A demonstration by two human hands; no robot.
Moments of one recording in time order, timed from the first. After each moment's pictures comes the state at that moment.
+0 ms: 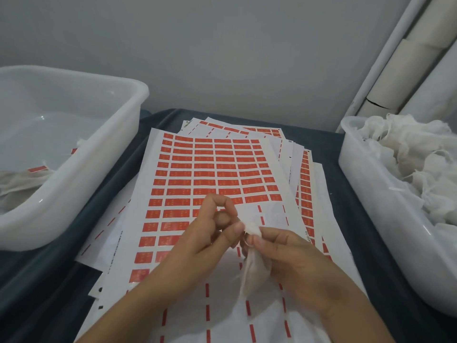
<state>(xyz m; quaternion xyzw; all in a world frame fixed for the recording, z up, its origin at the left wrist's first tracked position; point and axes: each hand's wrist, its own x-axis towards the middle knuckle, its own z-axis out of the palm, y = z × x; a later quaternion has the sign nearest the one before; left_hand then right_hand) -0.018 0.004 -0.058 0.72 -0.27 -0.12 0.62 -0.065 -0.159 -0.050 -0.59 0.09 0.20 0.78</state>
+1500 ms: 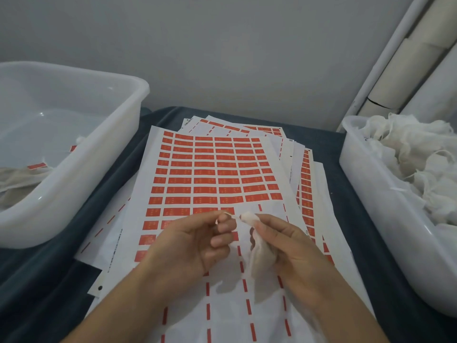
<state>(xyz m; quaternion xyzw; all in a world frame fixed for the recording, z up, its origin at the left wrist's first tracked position) -0.008 0.012 -0.053 0.33 0.03 -0.42 0.85 -0.061 -0.153 -0.058 -0.61 0.13 0.09 0.77</state>
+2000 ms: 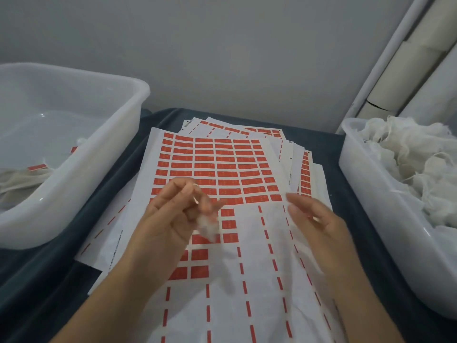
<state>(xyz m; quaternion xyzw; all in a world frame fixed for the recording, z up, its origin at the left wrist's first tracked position) -0.004 0.027 -0.046 0.49 -0.10 -0.15 0.85 -0.061 -0.183 -0.051 -0.81 0.17 -0.11 0.55</state>
